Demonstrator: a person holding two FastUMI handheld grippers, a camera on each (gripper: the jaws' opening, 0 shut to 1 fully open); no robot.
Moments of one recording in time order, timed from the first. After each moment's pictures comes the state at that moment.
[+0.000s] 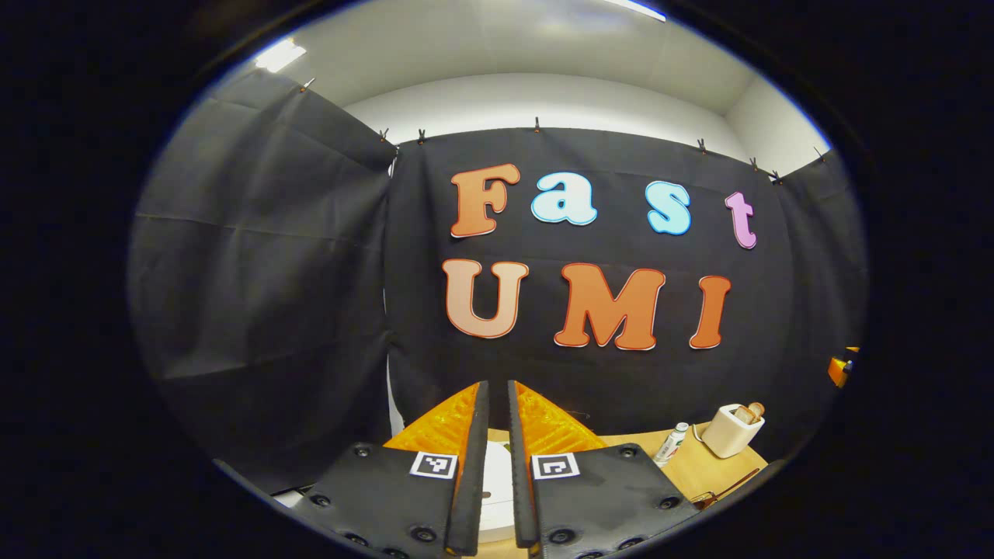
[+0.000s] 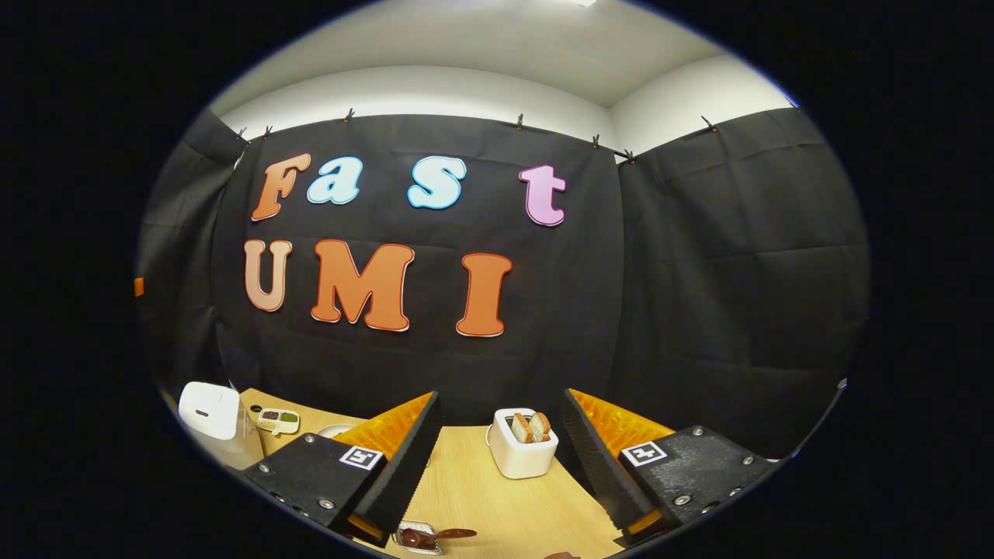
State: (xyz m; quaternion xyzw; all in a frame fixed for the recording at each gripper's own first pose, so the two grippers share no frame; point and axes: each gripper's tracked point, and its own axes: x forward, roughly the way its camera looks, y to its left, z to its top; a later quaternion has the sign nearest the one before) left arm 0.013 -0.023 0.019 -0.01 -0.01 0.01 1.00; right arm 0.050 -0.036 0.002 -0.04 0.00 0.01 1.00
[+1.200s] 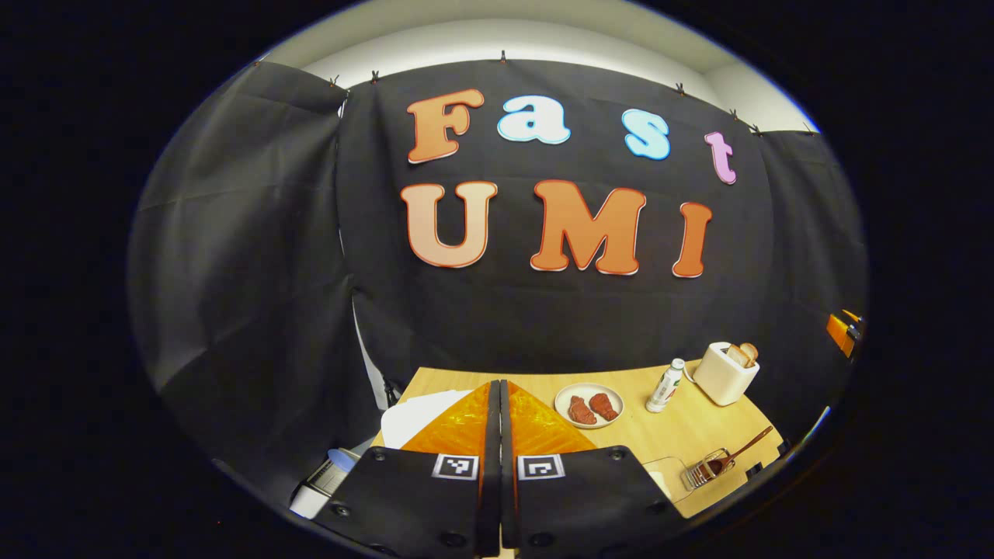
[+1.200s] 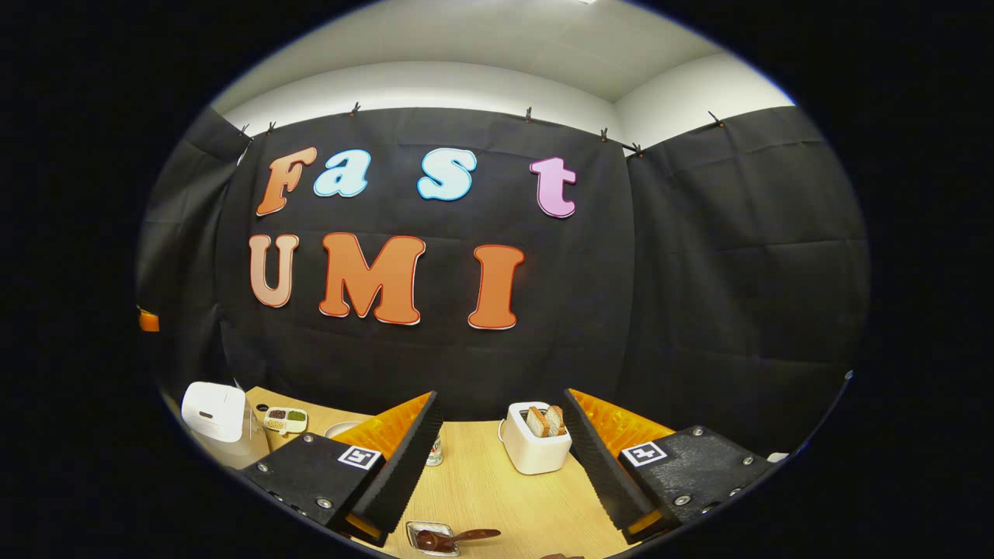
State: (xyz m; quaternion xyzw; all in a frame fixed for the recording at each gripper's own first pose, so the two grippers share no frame) left arm 0.073 -0.007 -0.076 0.03 0.16 -0.04 0.99; right arm 0.058 -0.008 -0.021 -0.04 0.02 0.02 1.00
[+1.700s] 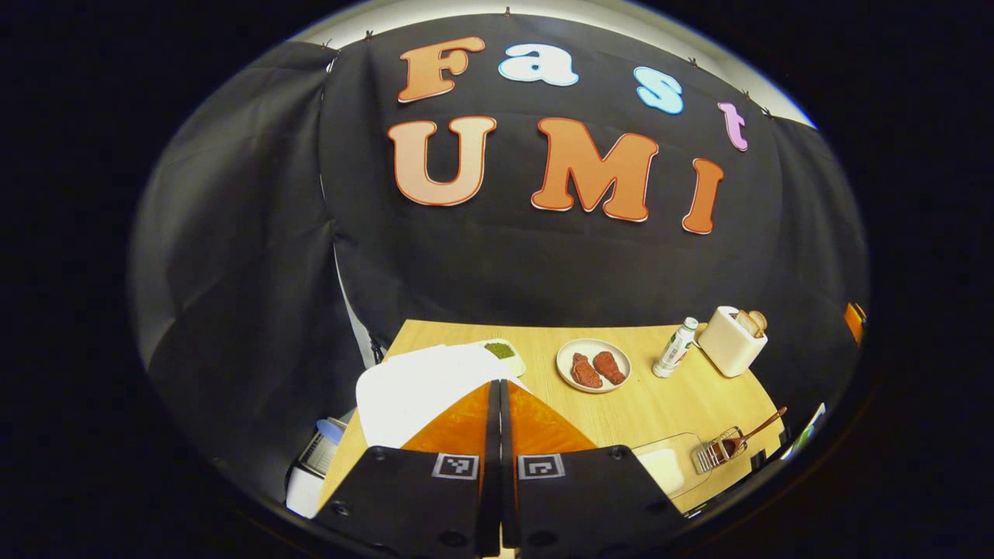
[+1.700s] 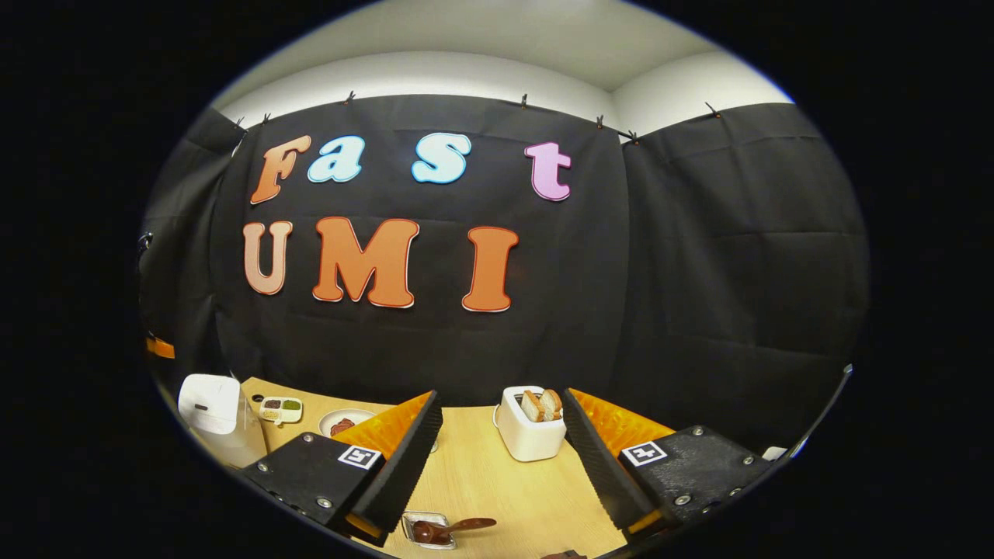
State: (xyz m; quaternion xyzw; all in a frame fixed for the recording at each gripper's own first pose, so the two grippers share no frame) left arm 0.110 -0.008 -0.161 0.01 0.25 -0.07 0.97; right arm 0.052 -0.022 -0.039 -0.04 0.03 0.00 1.00
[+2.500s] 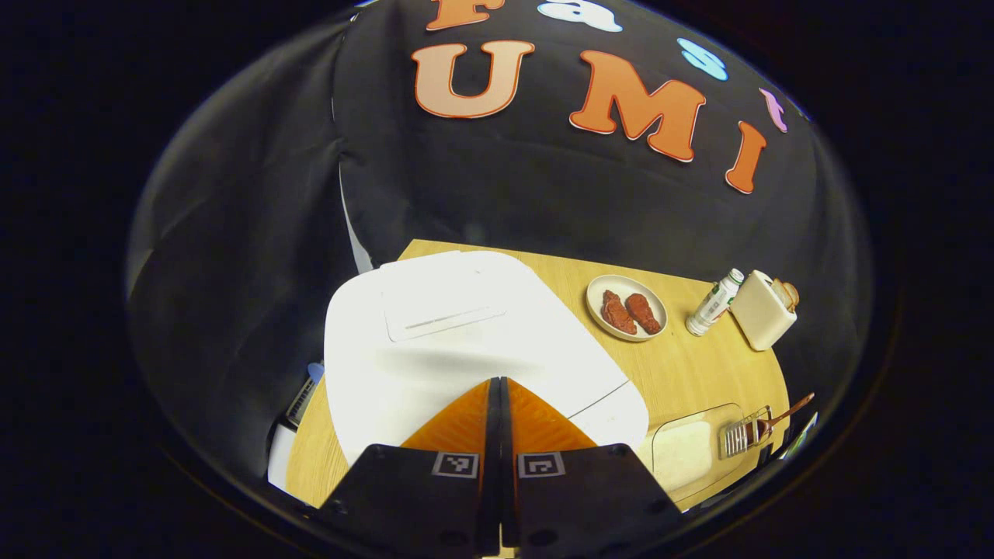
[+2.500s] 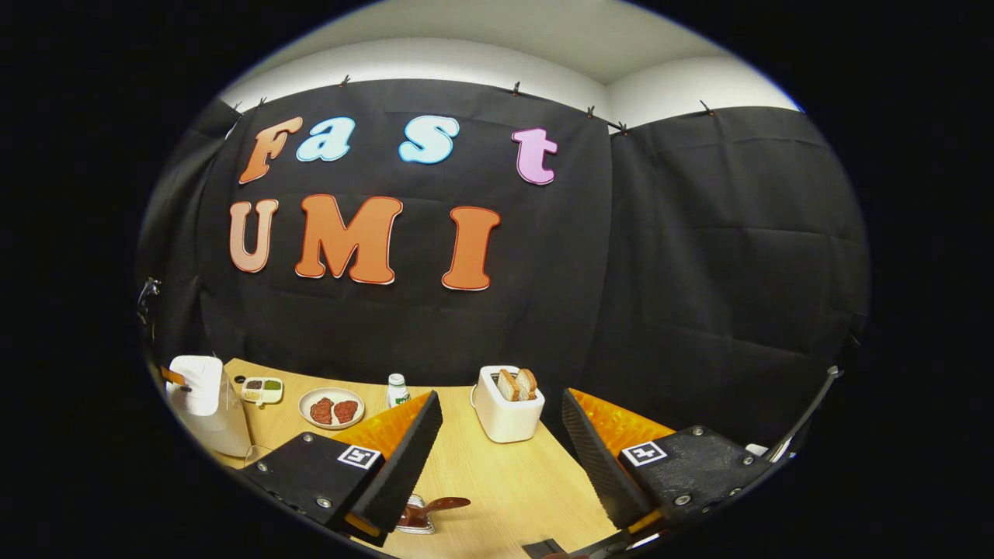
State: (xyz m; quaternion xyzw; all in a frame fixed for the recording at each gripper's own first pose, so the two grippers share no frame) left arm 0.118 0.022 -0.283 -0.02 0.36 -0.04 0.93; right arm 0.034 -0.044 -0.057 -0.05 0.07 -0.03 1.00
